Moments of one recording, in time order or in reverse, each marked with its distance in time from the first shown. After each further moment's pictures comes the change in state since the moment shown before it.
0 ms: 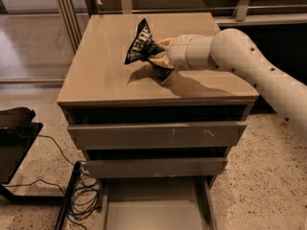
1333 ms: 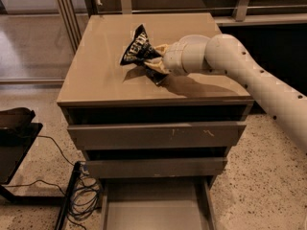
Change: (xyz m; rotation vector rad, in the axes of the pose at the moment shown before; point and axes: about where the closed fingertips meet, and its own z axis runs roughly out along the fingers) arm 0.015 0.020 0.026 -0.079 -0.025 0.056
